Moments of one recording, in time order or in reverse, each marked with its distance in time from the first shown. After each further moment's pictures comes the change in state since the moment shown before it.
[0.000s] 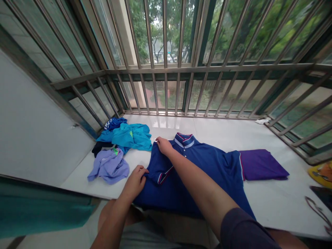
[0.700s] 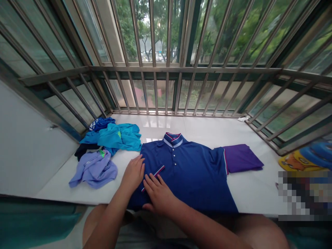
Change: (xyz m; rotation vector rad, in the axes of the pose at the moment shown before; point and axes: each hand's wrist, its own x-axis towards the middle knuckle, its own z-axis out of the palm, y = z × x) left_hand 0.046 0.029 0.026 0.287 0.062 0.044; right_hand -0.229 -0.012 0.064 -0.060 -0.109 -0.441
